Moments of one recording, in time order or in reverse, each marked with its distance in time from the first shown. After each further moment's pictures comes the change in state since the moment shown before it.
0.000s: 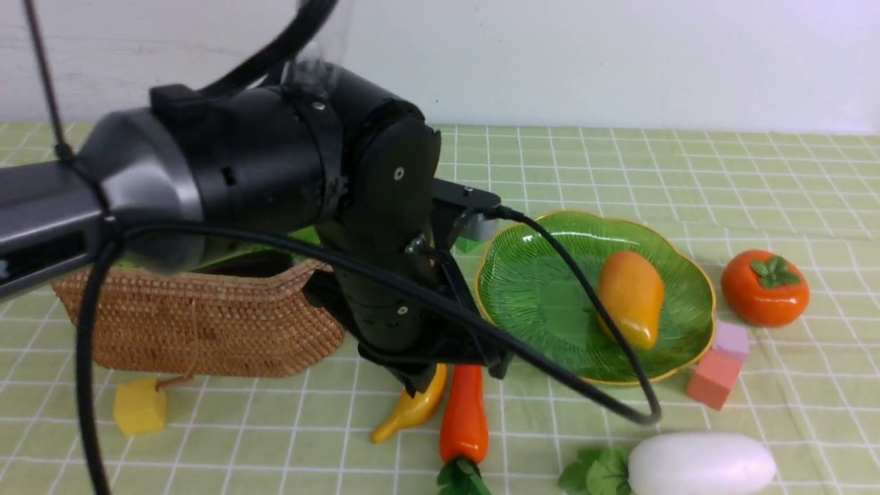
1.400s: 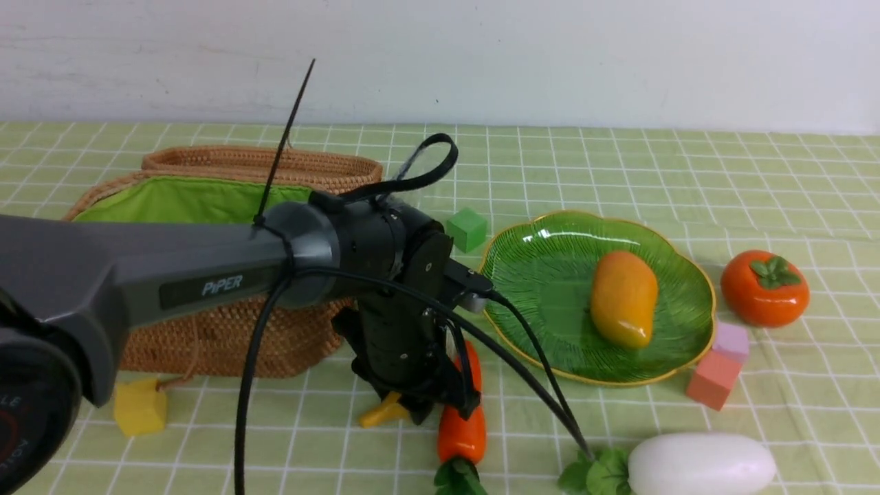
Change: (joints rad) right arm 0.000 0.000 0.000 0.000 -0.008 0.000; left arm 0.063 0.268 -0.022 0.104 -0.184 0.171
